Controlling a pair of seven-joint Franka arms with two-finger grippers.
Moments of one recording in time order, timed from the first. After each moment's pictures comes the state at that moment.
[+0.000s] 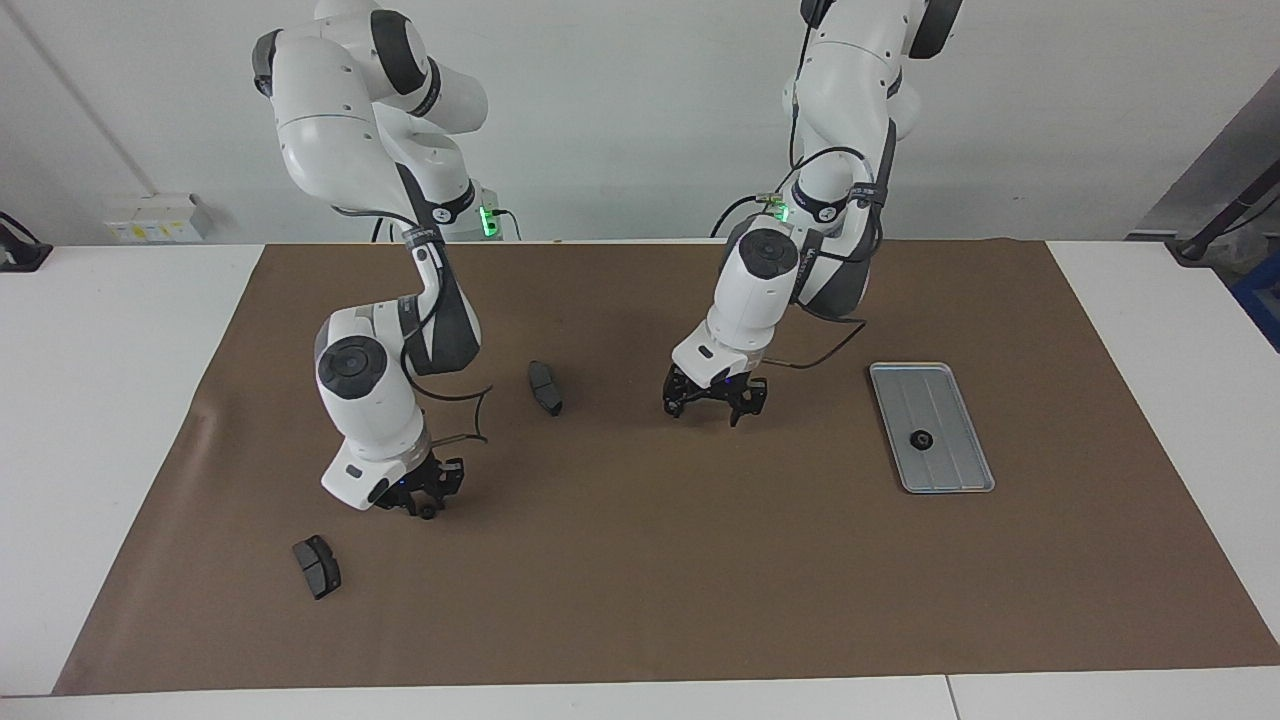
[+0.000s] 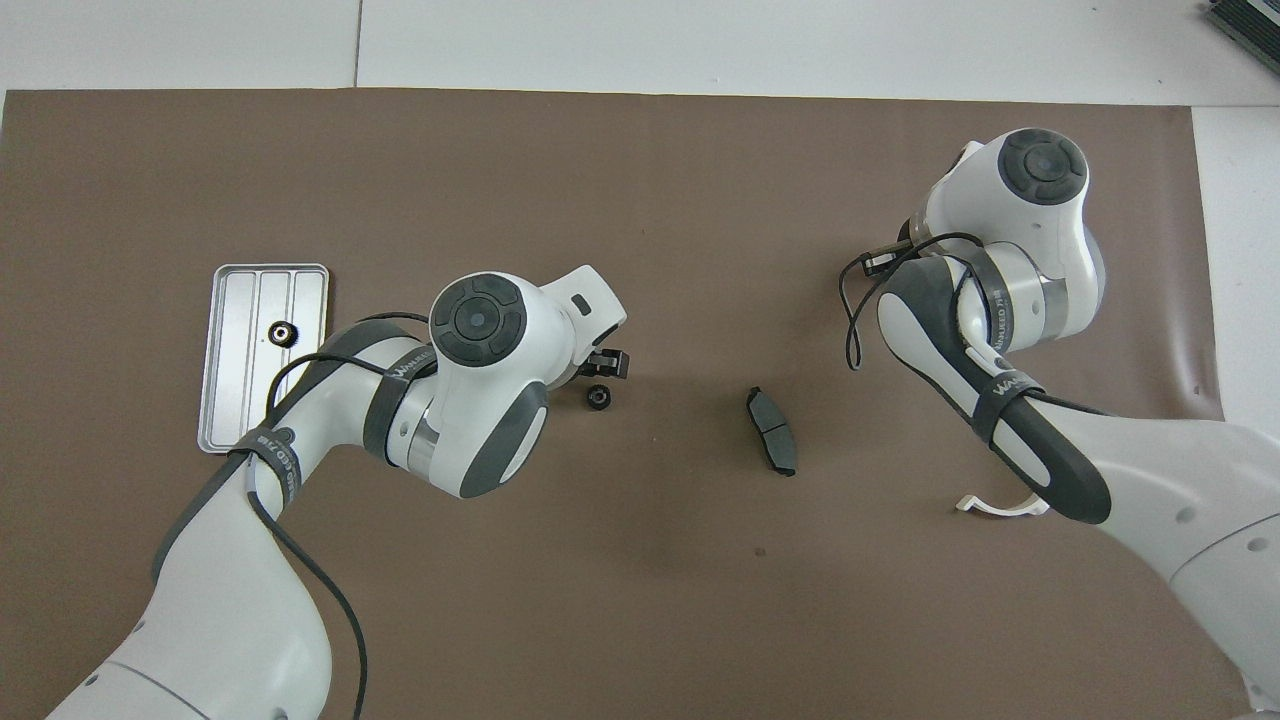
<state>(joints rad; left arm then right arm) -0.47 0.37 -0.13 -1.89 -0.05 2.38 -0.31 -0.08 0.59 0.23 -1.61 -0.22 2.23 0.01</state>
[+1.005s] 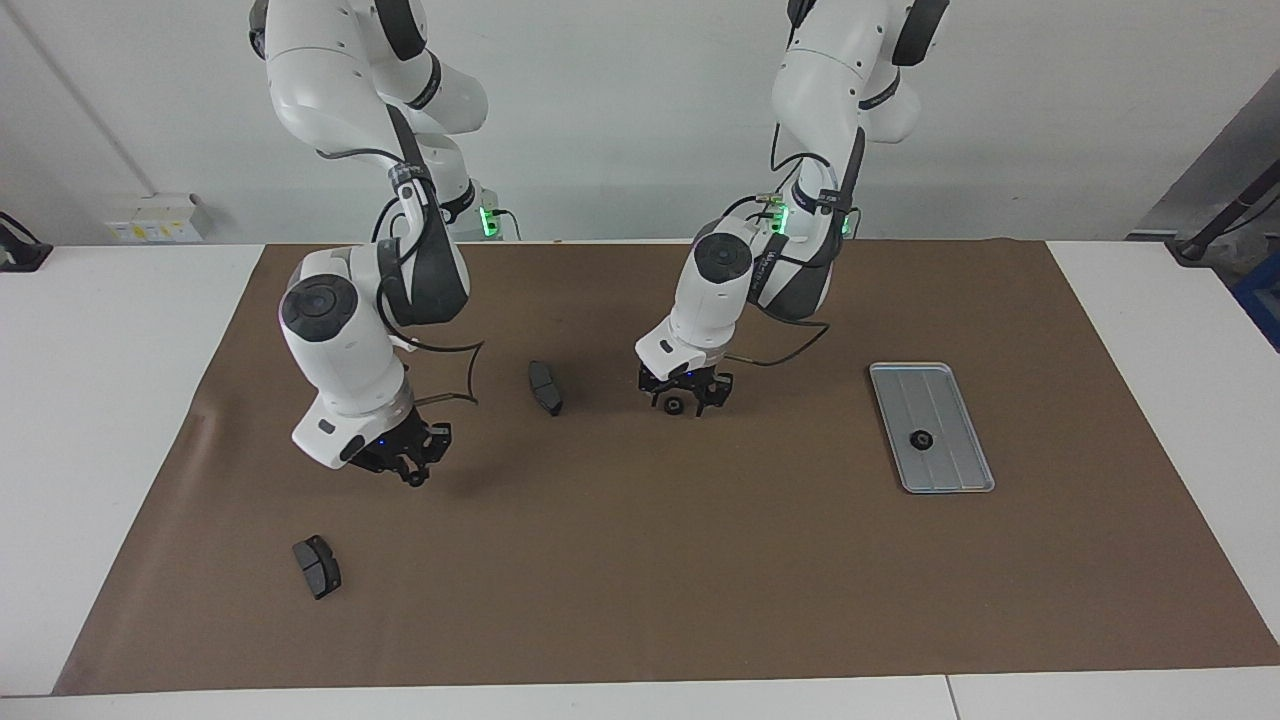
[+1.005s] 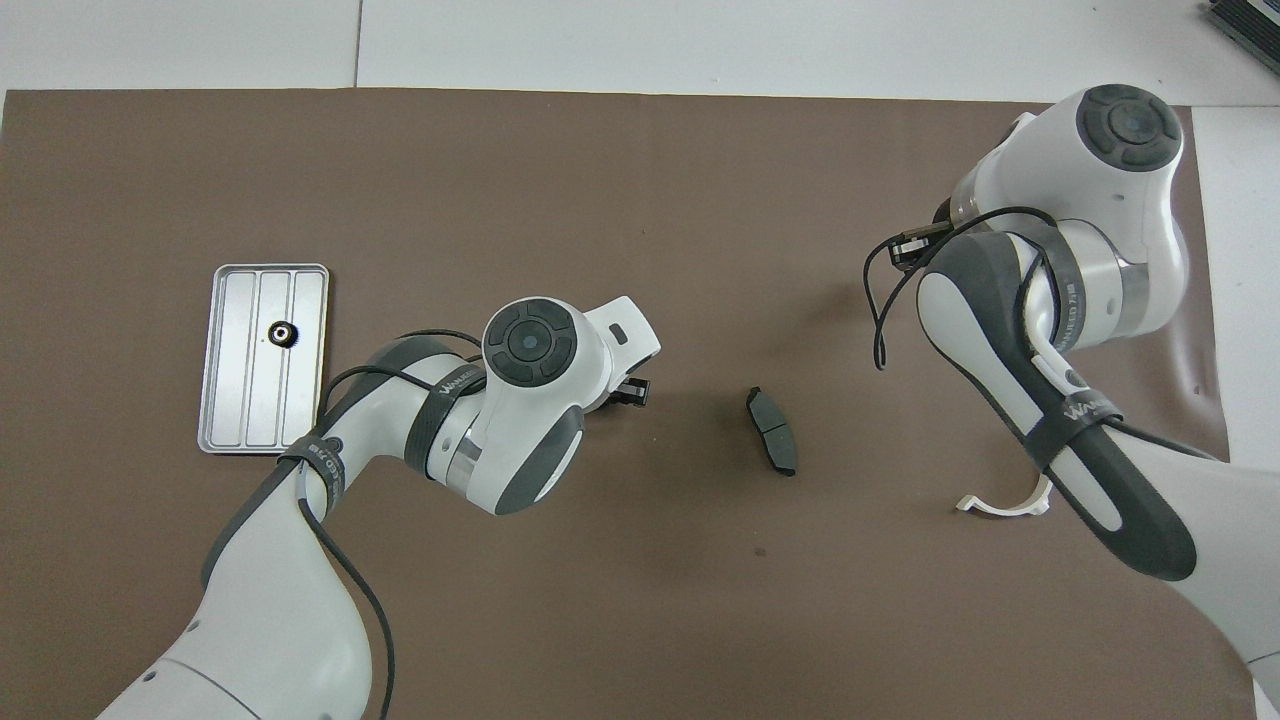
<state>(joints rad) -0.52 0.40 -0.13 -1.89 -0.05 2.36 -0.31 -0.08 0.43 0.23 -1.61 -0.11 2.05 0.01</state>
